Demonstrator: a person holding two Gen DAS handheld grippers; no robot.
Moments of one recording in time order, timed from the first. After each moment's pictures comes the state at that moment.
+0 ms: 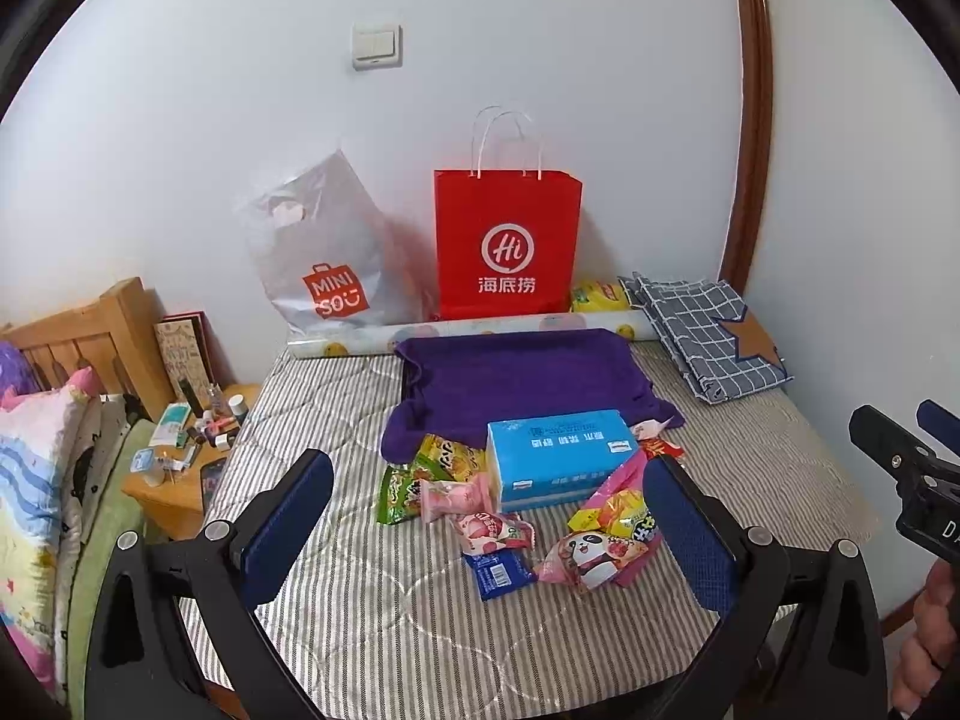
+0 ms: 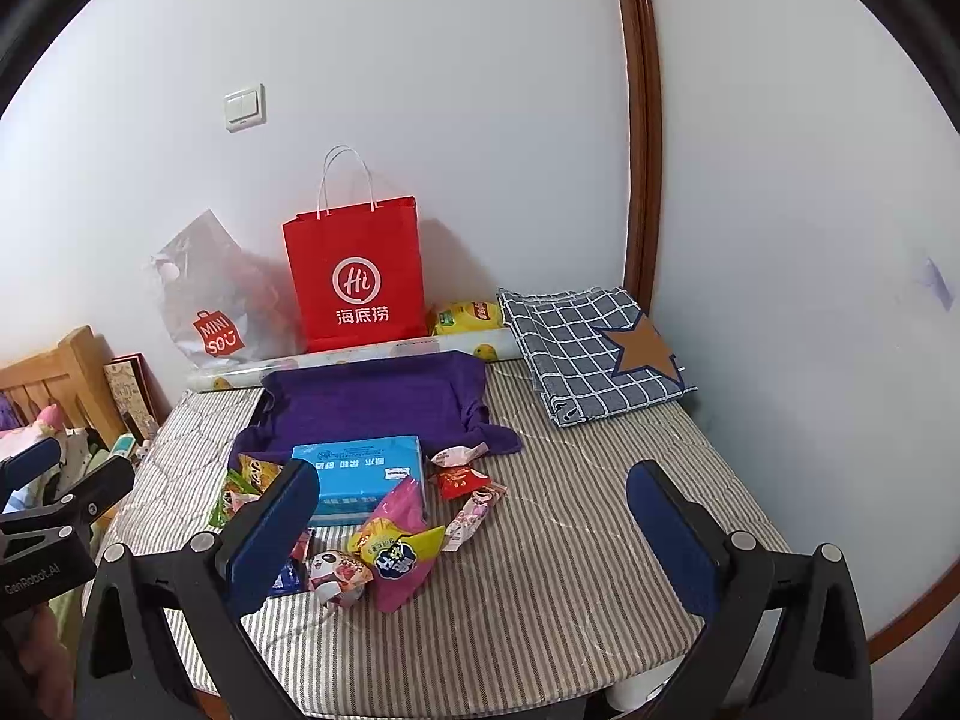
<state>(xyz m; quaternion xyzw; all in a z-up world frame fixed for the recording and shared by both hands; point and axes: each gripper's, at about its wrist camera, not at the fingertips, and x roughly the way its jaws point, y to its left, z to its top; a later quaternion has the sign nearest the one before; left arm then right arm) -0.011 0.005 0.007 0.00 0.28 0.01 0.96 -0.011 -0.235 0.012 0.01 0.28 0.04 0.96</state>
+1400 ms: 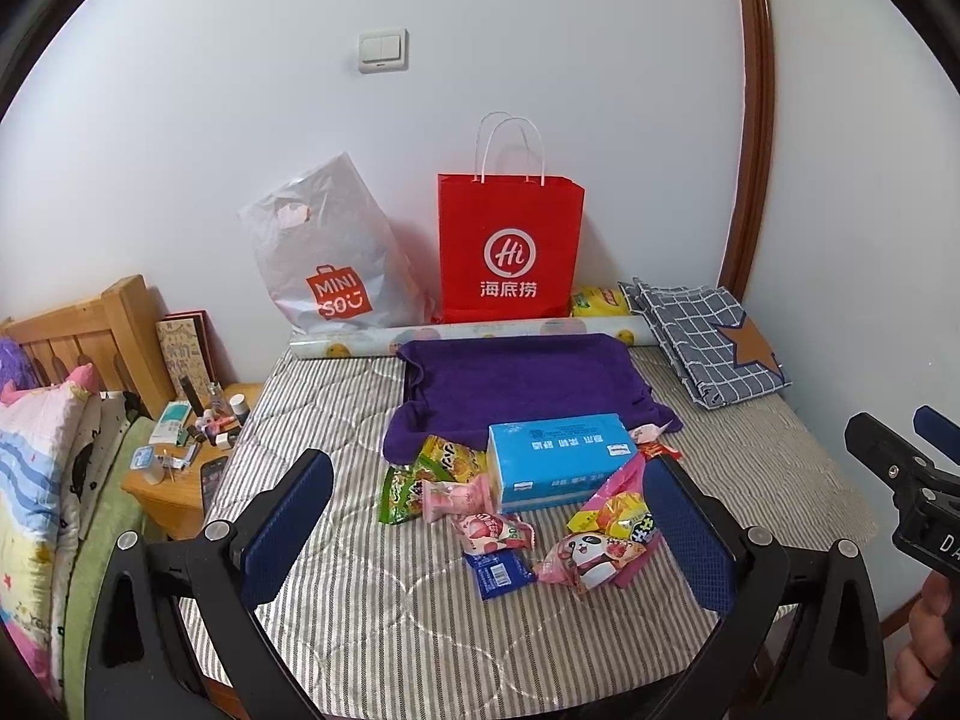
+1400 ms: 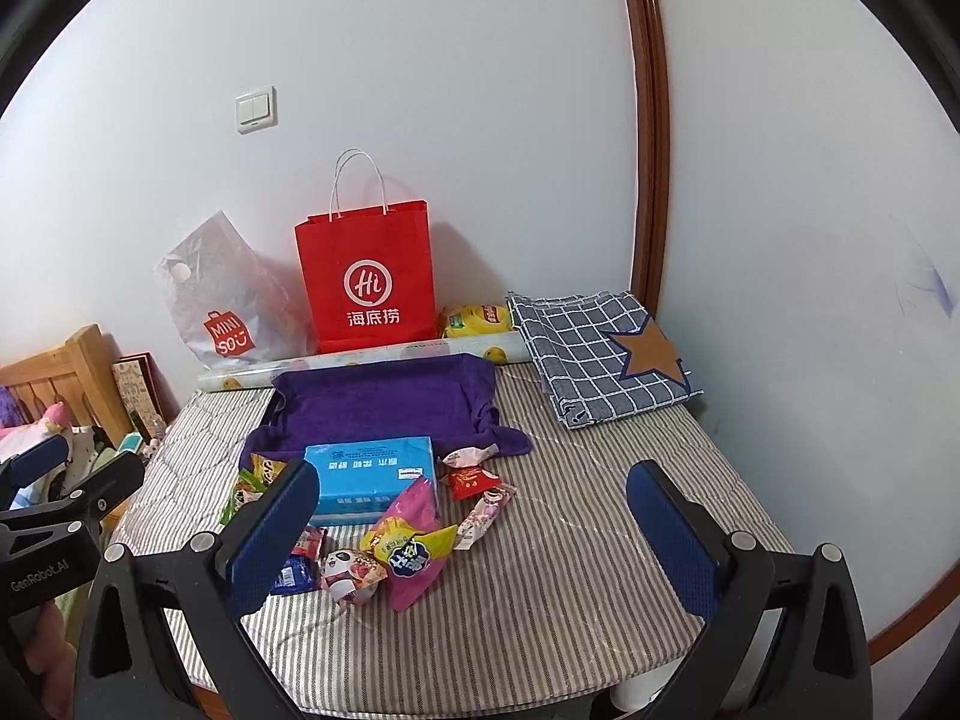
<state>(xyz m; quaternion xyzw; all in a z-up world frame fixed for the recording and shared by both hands) -0.017 0.011 0.011 -0.01 0.28 0.01 0.96 -0.015 -0.233 0.016 0.01 0.28 0.04 0.96</state>
